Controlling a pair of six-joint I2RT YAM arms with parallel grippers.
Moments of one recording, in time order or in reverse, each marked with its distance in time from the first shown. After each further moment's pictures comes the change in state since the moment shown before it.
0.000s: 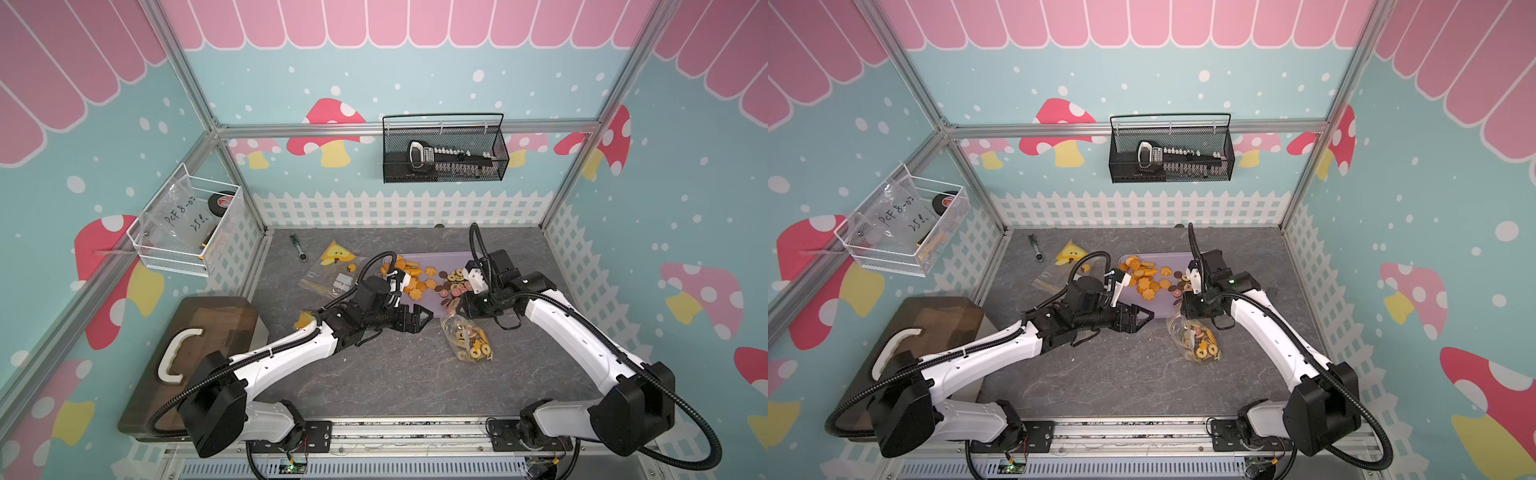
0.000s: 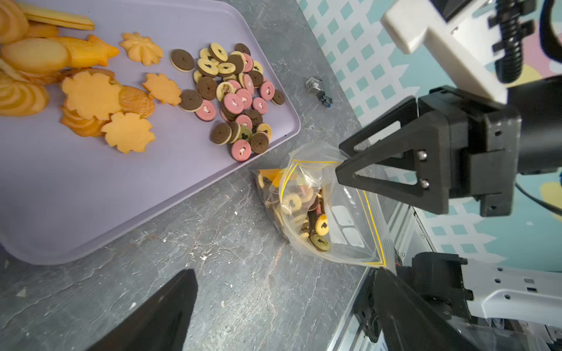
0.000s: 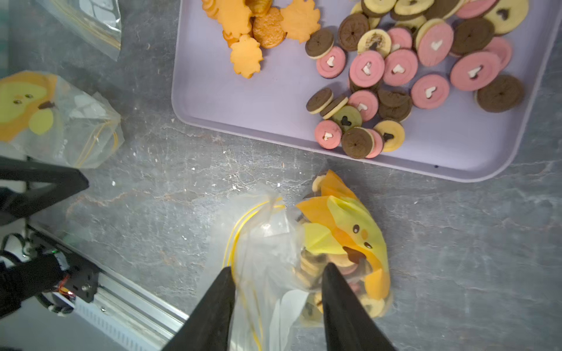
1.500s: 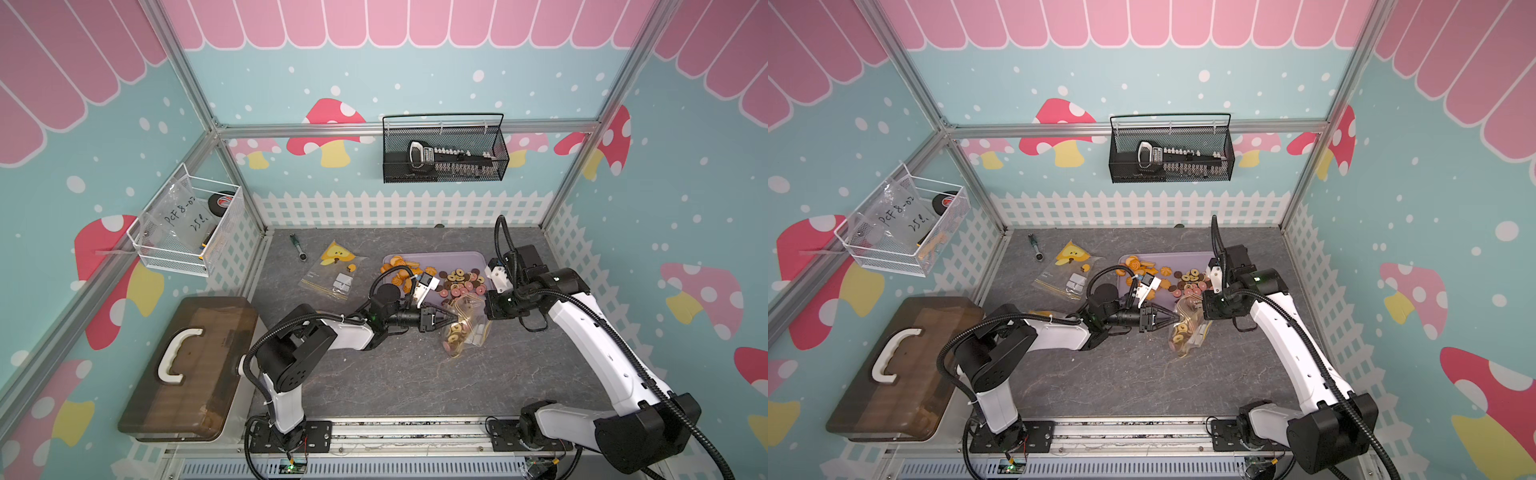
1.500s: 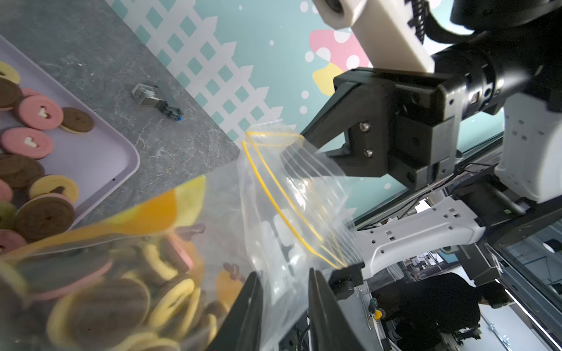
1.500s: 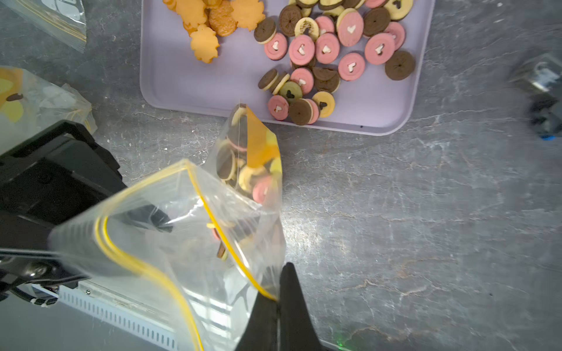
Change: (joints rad) left arm 0.010 0.496 -0.037 1.093 0.528 -0.296; right arm -0.118 -0.058 0.148 -0.283 0.081 -0.119
